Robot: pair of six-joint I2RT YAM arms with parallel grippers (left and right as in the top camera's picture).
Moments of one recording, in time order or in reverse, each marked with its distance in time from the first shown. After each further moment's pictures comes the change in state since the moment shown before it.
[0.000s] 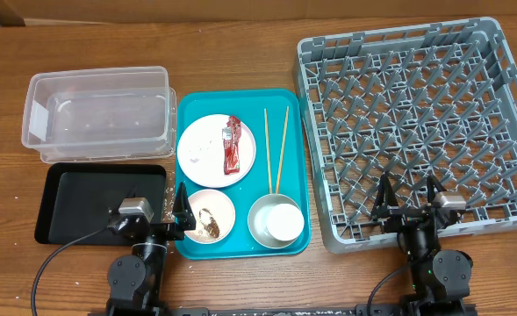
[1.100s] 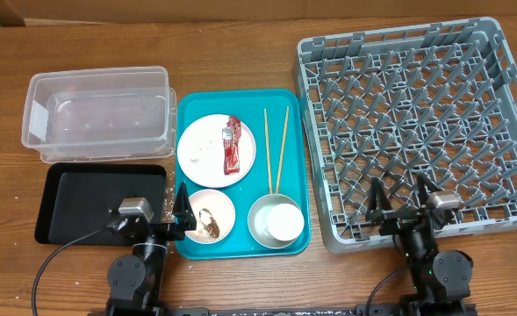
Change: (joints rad) left arm 0.000 0.000 0.000 0.000 0.017 -0.024; right arm 0.000 0.000 0.000 0.012 -0.129 0.004
